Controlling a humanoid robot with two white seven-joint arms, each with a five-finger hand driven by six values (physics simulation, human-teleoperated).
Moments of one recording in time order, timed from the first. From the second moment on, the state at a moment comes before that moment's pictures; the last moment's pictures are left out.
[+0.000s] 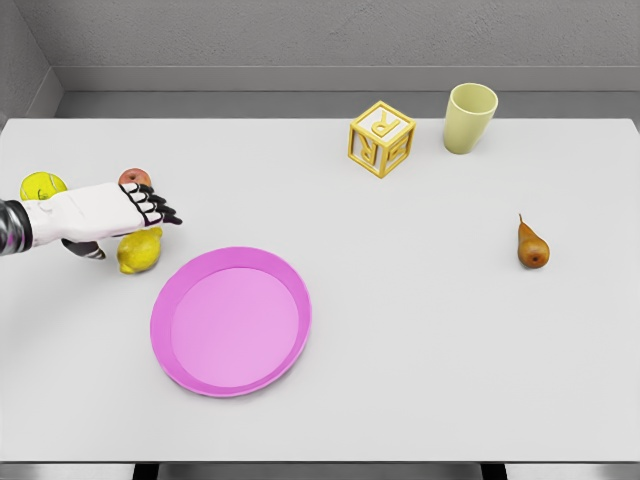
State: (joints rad) left arm -0.53 0.87 -0.55 -1.46 -0.69 -0.61 -0.47; right arm -0.02 0.00 -0.01 0.06 0.01 0.09 0.01
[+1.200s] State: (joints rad) left arm -0.52 0.88 -0.55 -1.47 -0.69 -0.61 -0.46; right arm -0.02 0.00 -0.01 0.06 0.01 0.09 0.01
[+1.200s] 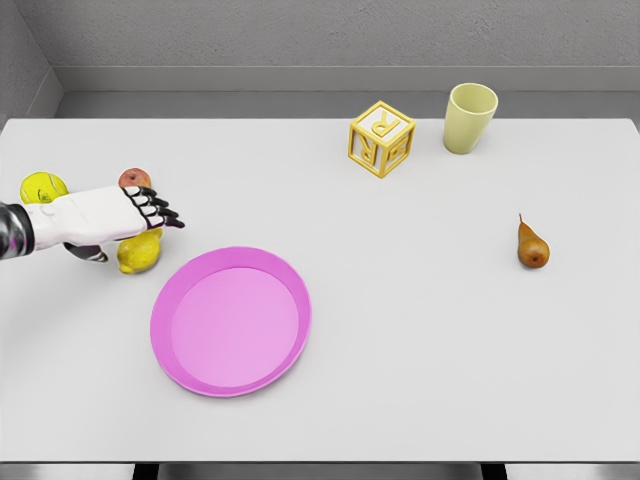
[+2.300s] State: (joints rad) left arm -0.50 0.88 -0.55 -1.50 -0.70 -0.61 -0.46; right arm -0.02 0.00 -0.01 0.06 0.01 0.09 0.01
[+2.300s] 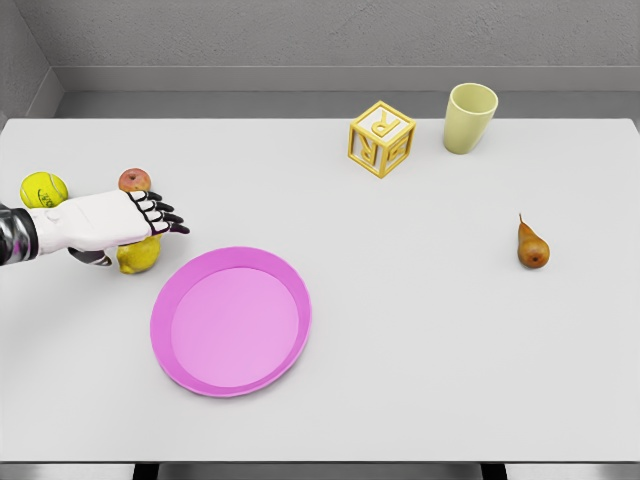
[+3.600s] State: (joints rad) left arm -0.51 0.86 -0.58 -1.49 -0.75 -0.61 -0.47; right arm -0.02 0.00 -0.01 0.06 0.01 0.09 0.01
